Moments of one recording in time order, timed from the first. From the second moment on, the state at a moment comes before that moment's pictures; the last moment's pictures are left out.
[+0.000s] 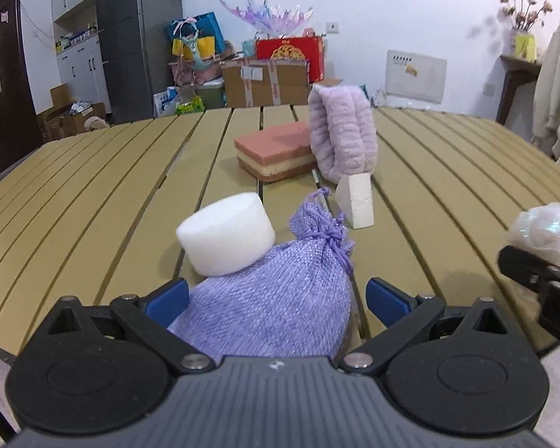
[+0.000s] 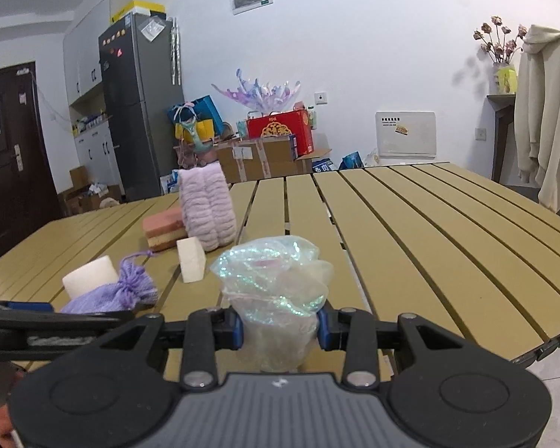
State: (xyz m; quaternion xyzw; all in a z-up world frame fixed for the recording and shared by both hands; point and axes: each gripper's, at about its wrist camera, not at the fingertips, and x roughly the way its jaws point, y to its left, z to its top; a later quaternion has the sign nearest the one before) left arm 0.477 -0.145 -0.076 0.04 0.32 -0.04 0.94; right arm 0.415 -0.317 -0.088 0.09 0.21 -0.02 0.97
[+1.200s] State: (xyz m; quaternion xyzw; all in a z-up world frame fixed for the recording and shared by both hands) left arm 0.412 -0.129 -0.029 0.03 0.28 -0.04 0.96; right arm 0.387 -0.312 -0.081 0.08 0.19 0.03 0.98
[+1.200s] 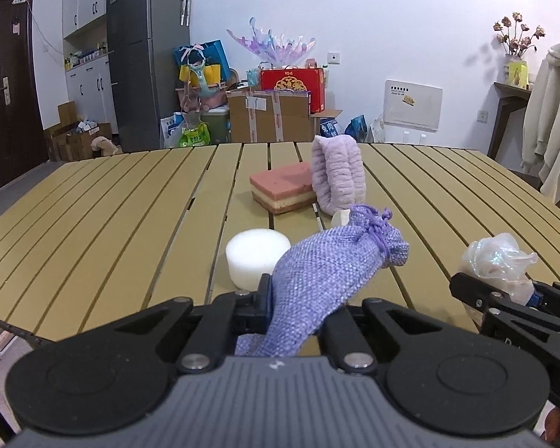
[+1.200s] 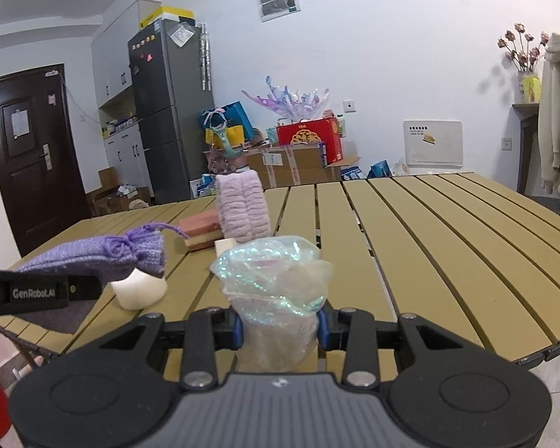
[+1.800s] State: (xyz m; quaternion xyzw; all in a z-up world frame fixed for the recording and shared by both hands) left arm 0.348 -0.105 -0.008 0.03 0.27 -0.05 0.96; right arm 0.329 -0.297 -0.060 0.07 0.20 0.05 0.98
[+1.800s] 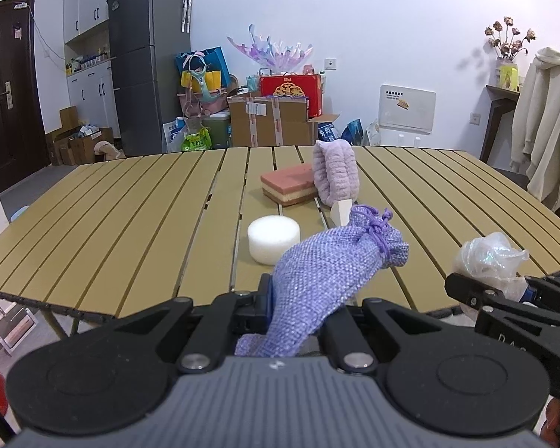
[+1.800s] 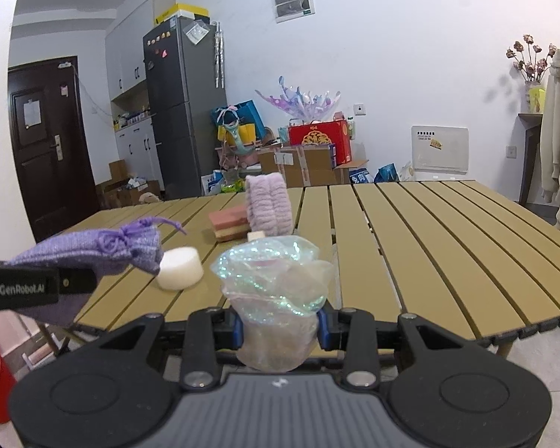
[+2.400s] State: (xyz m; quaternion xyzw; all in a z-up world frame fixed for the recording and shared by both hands) left arm 0.272 -0.061 -0.017 0.03 0.29 -0.03 0.96; right arm 0.247 -0.259 -0.064 0.02 0.23 0.07 0.97
